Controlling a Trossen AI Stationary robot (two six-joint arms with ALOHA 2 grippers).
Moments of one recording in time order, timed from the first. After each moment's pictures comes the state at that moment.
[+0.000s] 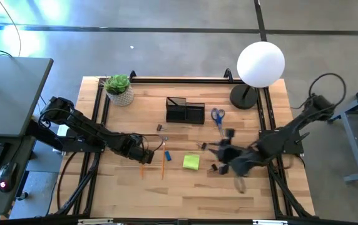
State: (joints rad) left arm -0.26 1.49 0.72 -0.65 -0.13 -1.67; right arm 0.61 1.28 0.93 -0.43 0.85 0.19
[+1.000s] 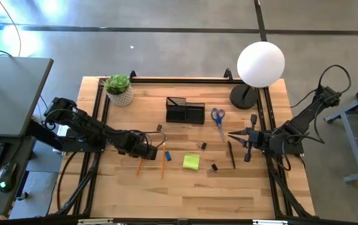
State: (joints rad) left arm -0.19 1.54 0.72 -0.57 -0.09 -1.68; right arm 0.70 0.76 0.66 -0.30 0.91 0.05
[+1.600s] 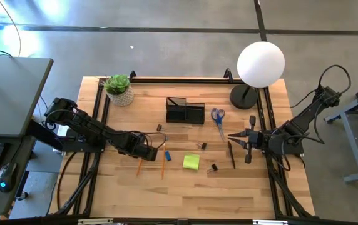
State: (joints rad) left arm -0.19 1.57 0.72 -0.58 -0.10 -1.64; right arm 0.70 0.76 0.66 -0.32 0.86 0.12
